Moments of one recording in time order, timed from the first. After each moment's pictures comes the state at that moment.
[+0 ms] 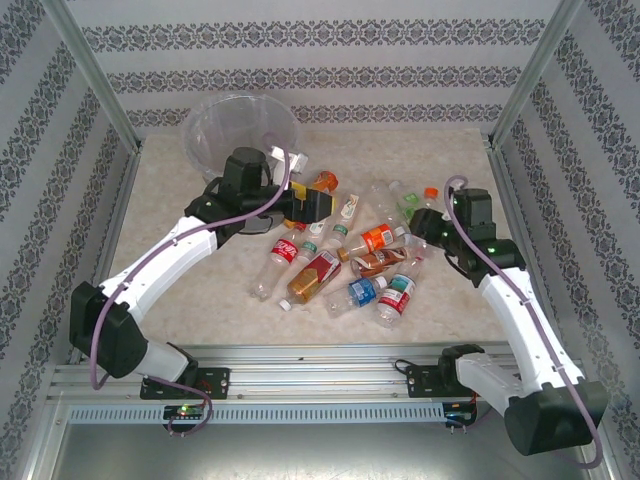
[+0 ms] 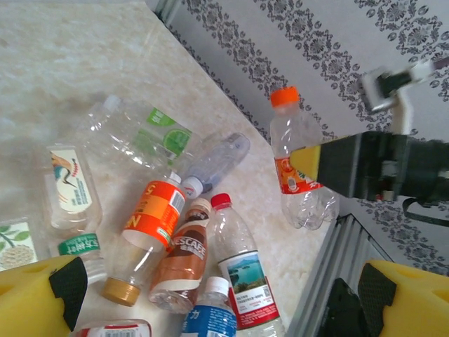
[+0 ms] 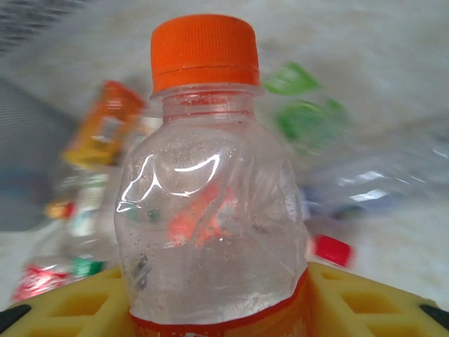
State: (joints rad) left arm -0.51 1.45 1.28 -0.27 0.58 -0.38; right arm 0.16 1.00 0.94 -0.62 -0.13 0.49
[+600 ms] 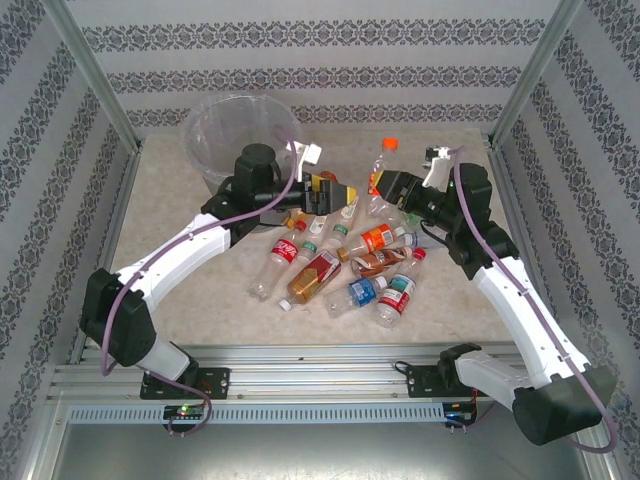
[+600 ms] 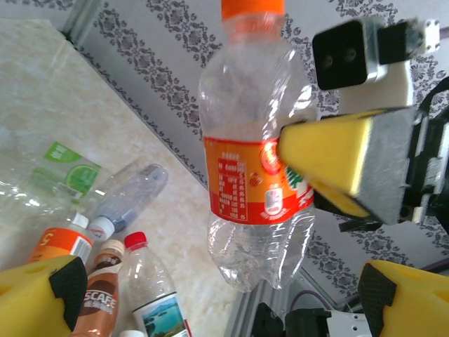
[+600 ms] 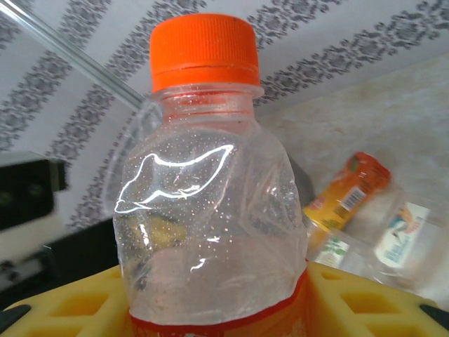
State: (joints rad) left arm -0.56 1.53 1.28 0.03 0.72 -0.59; right arm 0.27 1.06 1.03 -0.20 -0.45 0.71
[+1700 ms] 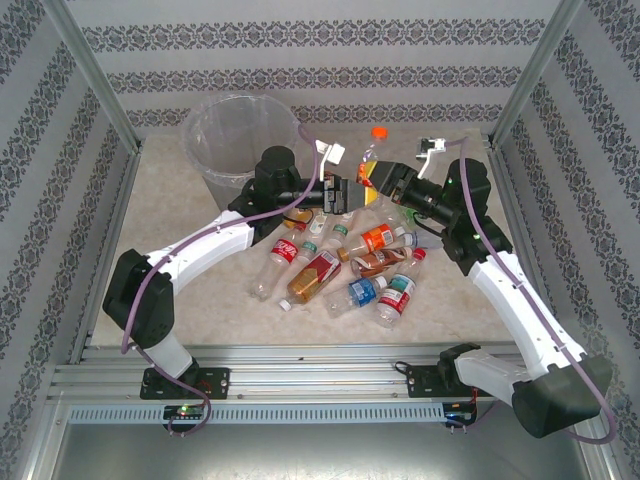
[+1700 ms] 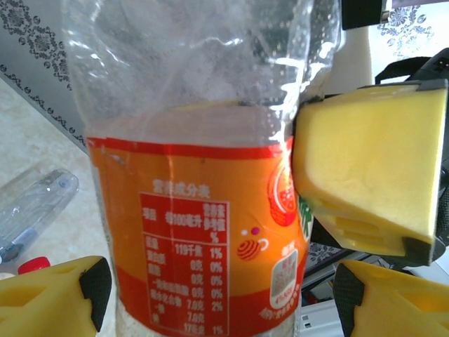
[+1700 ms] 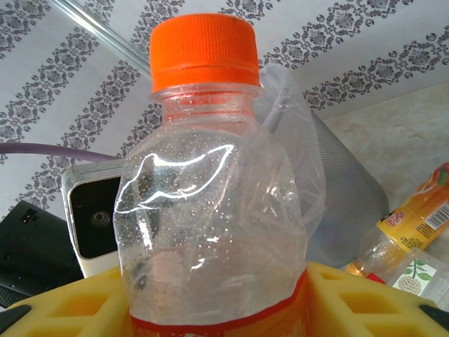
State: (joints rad) left arm -0.62 1.66 1.32 0.32 0.85 -0.80; right arm 0.29 1.10 1.03 -0.05 -0.55 0.82
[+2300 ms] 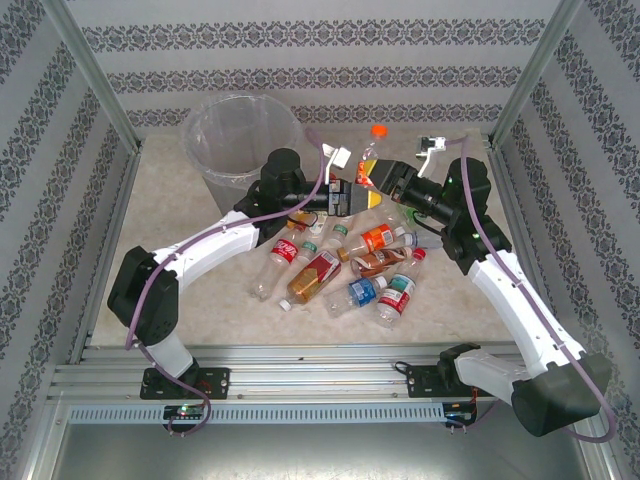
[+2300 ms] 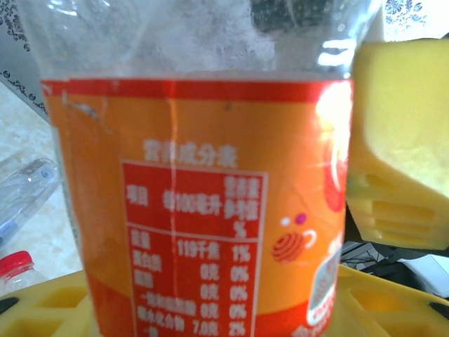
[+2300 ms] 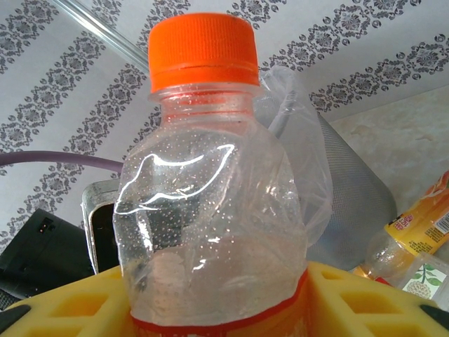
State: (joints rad) left arm -0.64 1.68 1.33 0.34 0.87 -0.82; right arm 0.29 1.10 1.03 -0.03 -0.56 0.83
